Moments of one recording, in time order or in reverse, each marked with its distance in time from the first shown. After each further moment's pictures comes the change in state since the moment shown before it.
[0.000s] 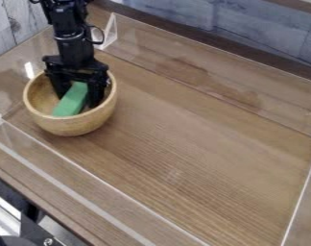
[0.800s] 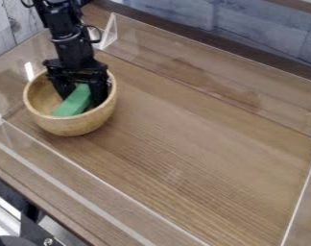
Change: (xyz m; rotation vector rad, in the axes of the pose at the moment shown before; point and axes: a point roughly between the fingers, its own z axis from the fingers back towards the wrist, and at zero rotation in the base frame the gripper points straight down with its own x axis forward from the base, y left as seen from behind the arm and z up) arm -0.013 -0.004 0.003 -0.096 0.042 0.016
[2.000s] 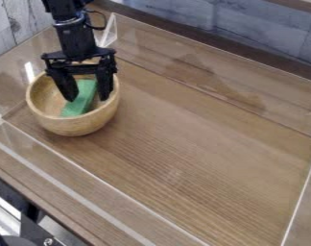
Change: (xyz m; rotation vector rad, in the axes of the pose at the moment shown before) arm -0.014 -0.020 0.029 -0.011 0.062 0.167
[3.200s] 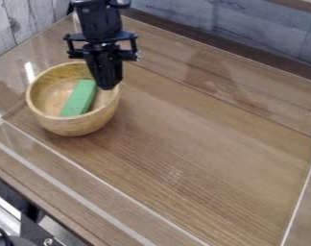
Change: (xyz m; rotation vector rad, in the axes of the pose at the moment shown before) arm -0.022 -0.040 0.026 -0.028 0.042 -0.276
